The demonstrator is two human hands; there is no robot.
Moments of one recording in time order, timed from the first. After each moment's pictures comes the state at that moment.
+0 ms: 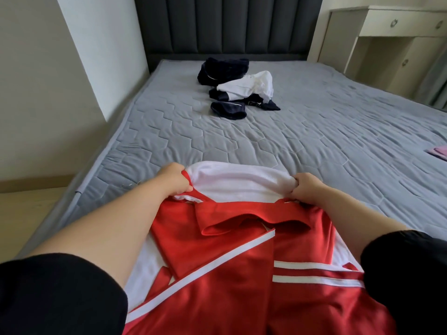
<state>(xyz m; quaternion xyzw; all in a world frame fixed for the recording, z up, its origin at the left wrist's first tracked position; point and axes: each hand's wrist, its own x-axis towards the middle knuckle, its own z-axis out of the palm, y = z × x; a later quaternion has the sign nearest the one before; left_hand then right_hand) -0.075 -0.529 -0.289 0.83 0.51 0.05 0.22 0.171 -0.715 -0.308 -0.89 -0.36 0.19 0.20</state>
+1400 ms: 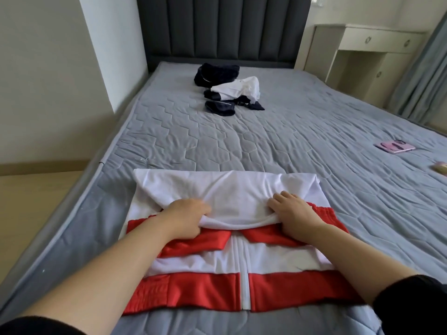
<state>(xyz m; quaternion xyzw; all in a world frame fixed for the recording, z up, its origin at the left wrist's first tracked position) -0.157 -0.696 -0.313 0.98 0.20 -0.04 0.03 0.067 -0.870 -0.313 -0.75 -0.66 -0.08 -0.02</state>
